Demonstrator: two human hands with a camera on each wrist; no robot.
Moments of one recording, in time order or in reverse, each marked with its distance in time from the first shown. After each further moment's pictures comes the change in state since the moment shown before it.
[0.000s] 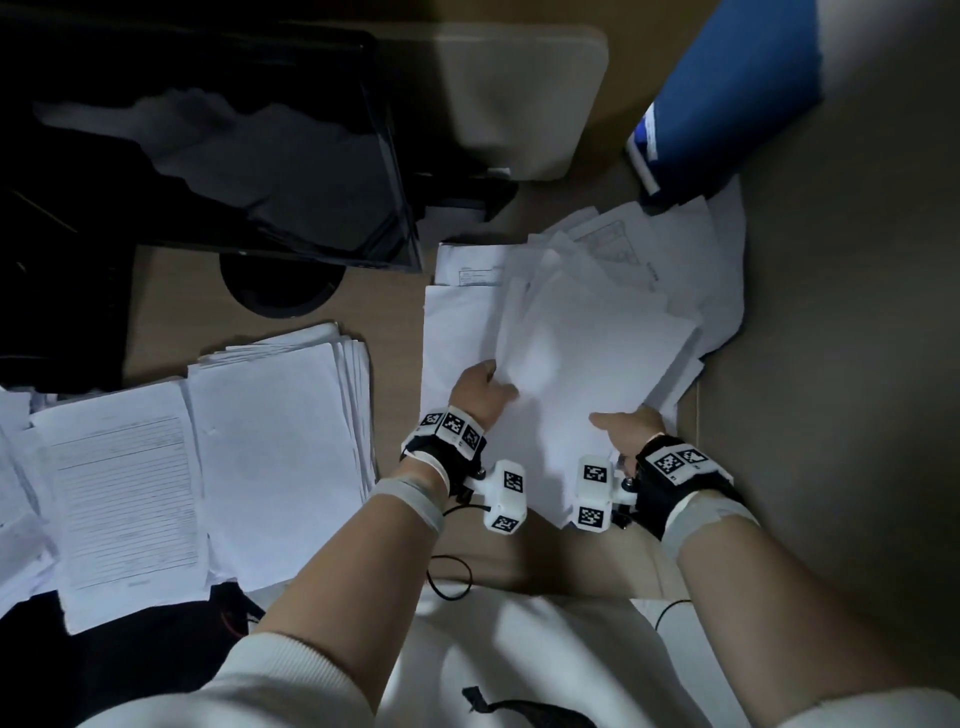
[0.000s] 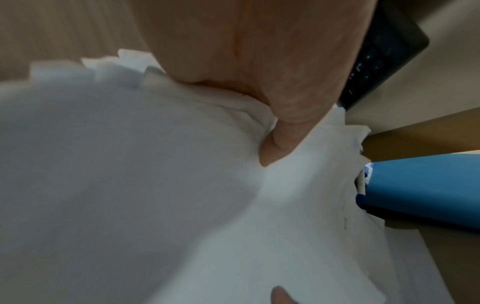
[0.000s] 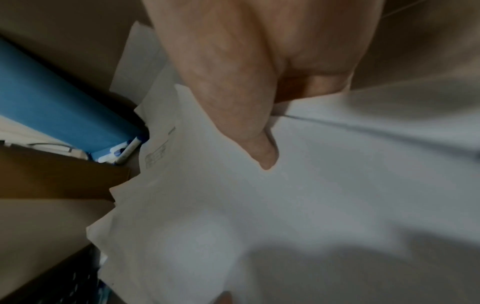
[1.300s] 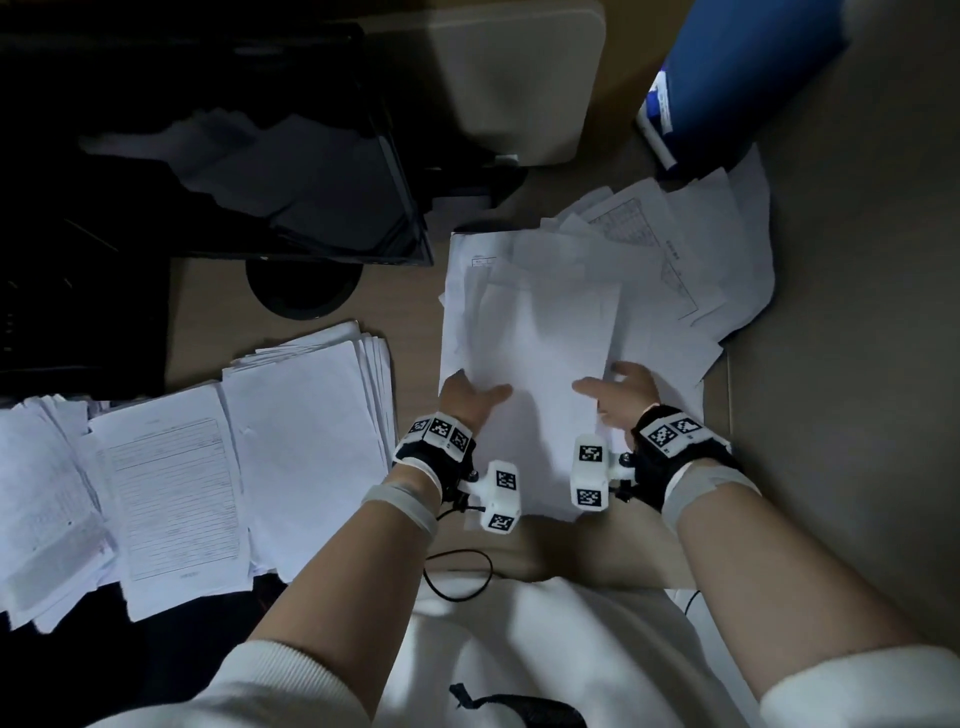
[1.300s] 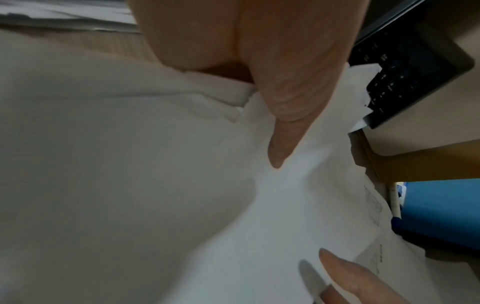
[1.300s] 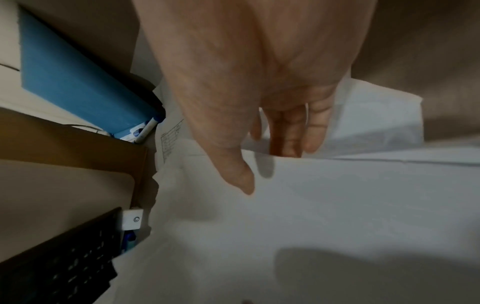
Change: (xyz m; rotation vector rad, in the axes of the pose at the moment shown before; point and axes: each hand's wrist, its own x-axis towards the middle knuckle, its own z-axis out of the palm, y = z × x) left_hand -0.018 -0.025 -0.024 -0.108 0.175 -0.045; right_hand -0.001 -0.017 0.027 0.129 -0.161 -0.195
